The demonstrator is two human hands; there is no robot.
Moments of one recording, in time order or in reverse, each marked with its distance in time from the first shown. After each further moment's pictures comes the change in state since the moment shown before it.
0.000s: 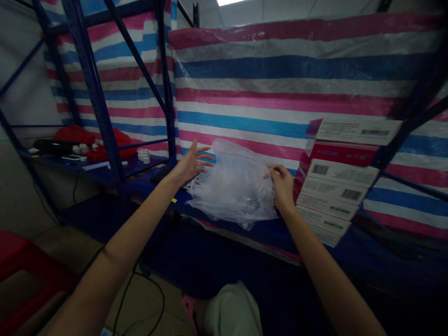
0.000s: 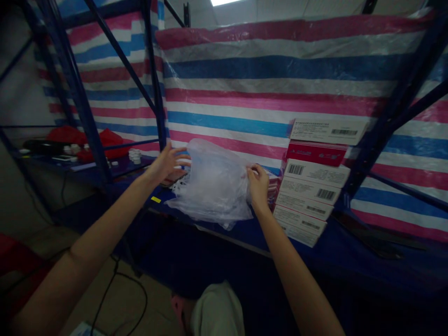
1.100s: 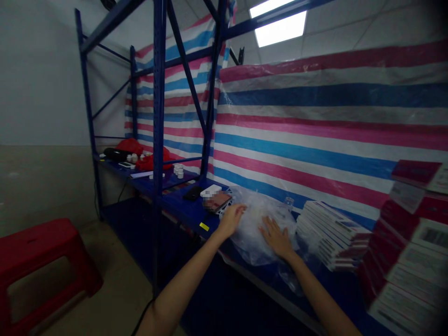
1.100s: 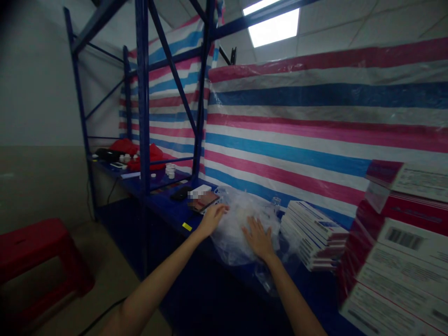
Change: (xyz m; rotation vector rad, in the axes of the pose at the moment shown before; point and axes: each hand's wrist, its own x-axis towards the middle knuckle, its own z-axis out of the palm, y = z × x) left_hand 0.003 -0.144 -0.038 0.936 0.105 0.179; right_hand -0.048 0.152 0.099 -1.094 -0.786 -0.106
